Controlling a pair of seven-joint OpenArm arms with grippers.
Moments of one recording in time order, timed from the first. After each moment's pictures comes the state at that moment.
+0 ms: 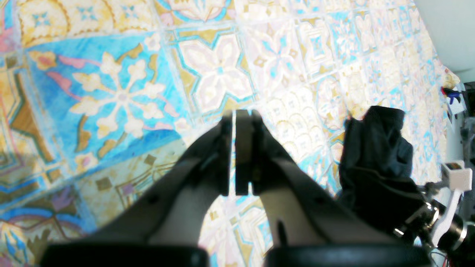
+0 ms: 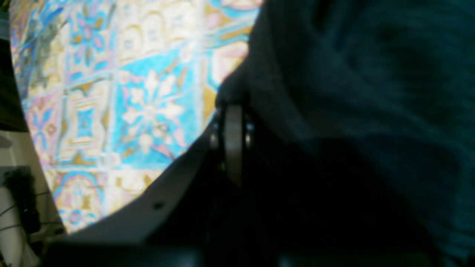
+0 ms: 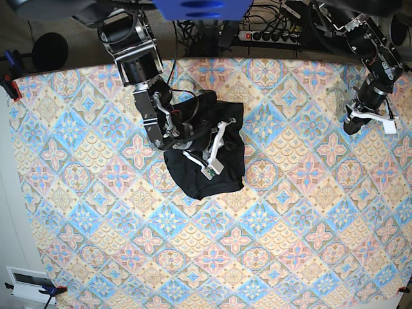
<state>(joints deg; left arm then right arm) 11.1 -10.1 -45.7 93.6 -52.2 -16.8 59.5 12.7 -1.1 -16.5 62.5 21.8 29.3 -42.1</state>
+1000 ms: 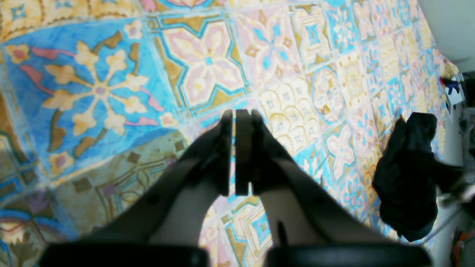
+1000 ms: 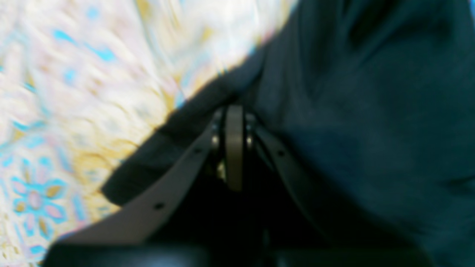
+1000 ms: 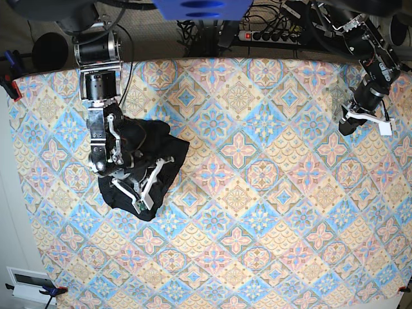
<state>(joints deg) 11.2 -9.9 -44.6 93.6 -52.3 -16.8 59.5 18.3 8.8 -3.4 73.5 15.7 26.0 -49.7</state>
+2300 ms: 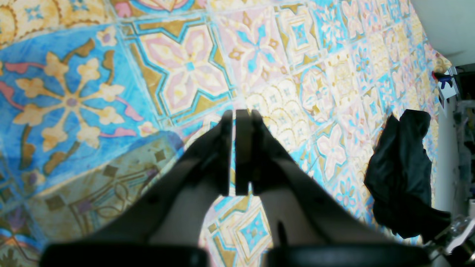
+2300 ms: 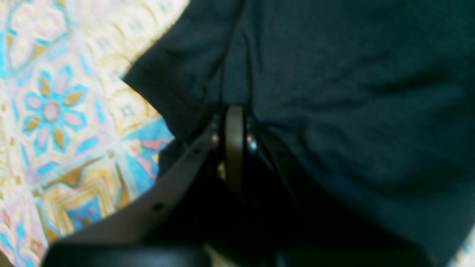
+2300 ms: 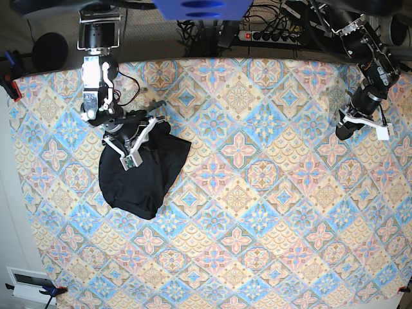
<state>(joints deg) 9.9 -9.9 -42.8 93.6 -52.3 -16.8 59.3 -2.3 8.9 1.5 86.5 17.2 26.1 -44.6</state>
